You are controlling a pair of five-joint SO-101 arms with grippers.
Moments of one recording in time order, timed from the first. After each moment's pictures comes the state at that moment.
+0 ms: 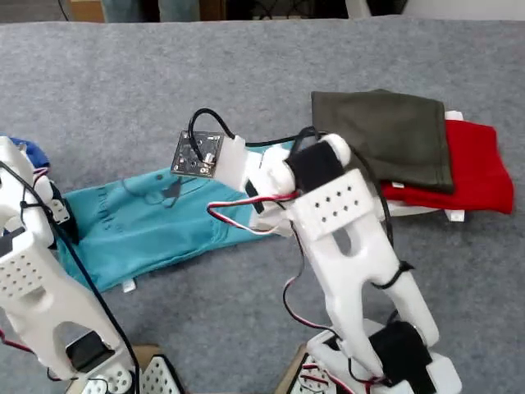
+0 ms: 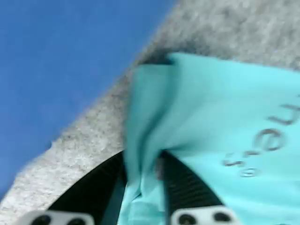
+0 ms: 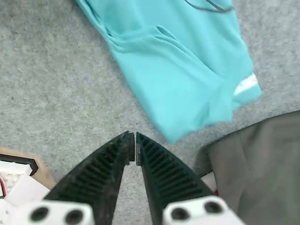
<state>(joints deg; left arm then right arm) -40.3 39.4 -12.1 92.1 -3.6 -28.6 -18.9 5.2 96.7 47.3</state>
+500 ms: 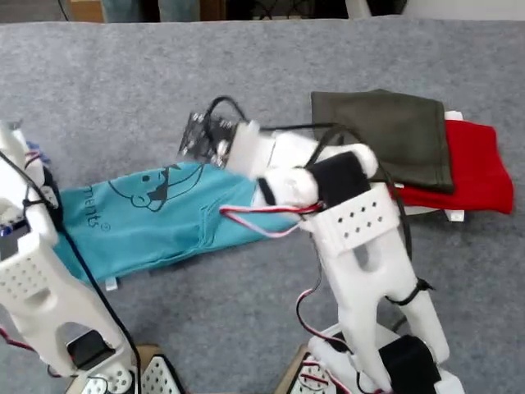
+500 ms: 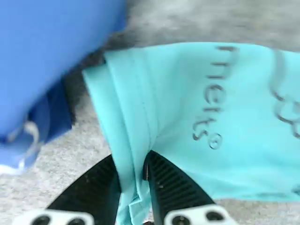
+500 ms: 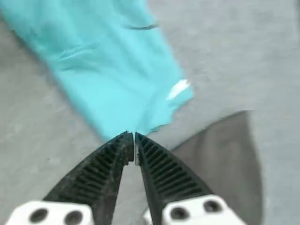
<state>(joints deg) -35.8 26.9 -18.6 99.9 -9.5 -23.7 -23.4 5.2 84.3 47.3</state>
